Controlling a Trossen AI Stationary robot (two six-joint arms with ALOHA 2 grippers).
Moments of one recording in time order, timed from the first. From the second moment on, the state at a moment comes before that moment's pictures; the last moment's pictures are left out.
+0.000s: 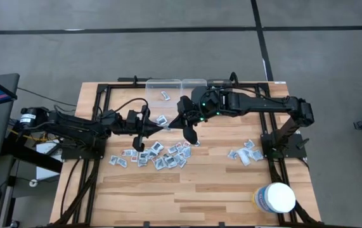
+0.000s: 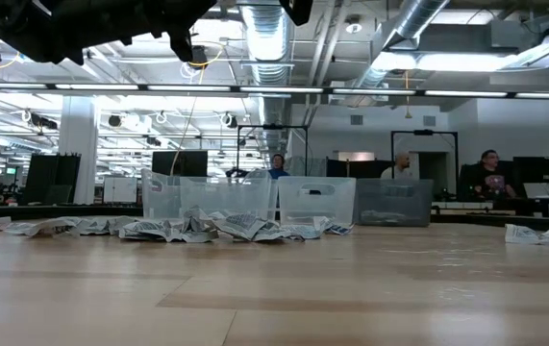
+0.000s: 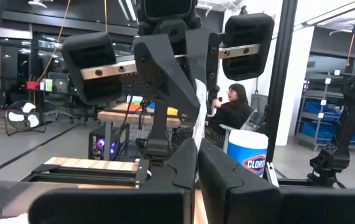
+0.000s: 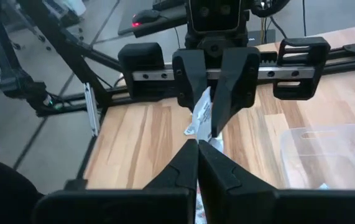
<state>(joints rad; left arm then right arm) 0.01 0.99 0.40 1.01 0.12 -0.09 -0.04 1.66 1.61 -0.41 -0.23 0.18</state>
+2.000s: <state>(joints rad) 0.16 0.99 0.40 0.47 -0.42 -0.07 0.04 1.66 1.43 -0.77 0.18 0.34</state>
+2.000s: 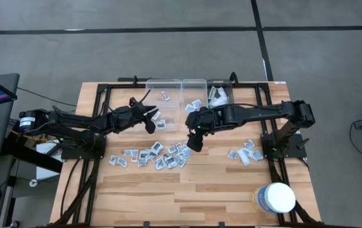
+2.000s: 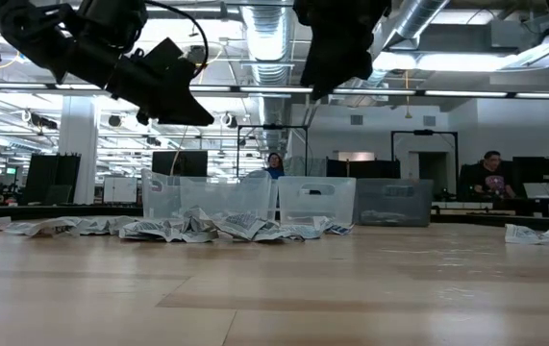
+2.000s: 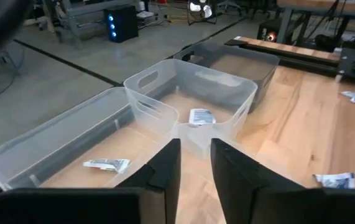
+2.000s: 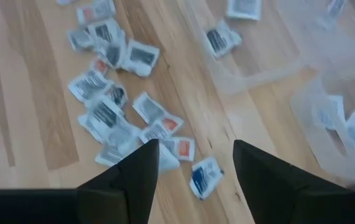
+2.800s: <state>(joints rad) 0.10 0.99 0.40 0.47 -0.39 -0.06 0.12 1.66 1.24 -1.17 0.02 0.41</state>
